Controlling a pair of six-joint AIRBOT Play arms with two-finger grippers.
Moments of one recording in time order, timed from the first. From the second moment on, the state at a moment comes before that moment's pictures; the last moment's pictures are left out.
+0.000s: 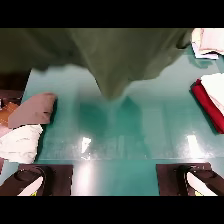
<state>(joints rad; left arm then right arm) -0.22 -0.90 2.08 1.31 -1.15 -1.38 0.00 -0.95 1.90 -1.22 1.18 1.46</state>
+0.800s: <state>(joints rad) -0.22 -1.43 1.87 1.26 -1.37 -1.38 0.00 -1.42 1.93 -1.42 1.61 1.50</state>
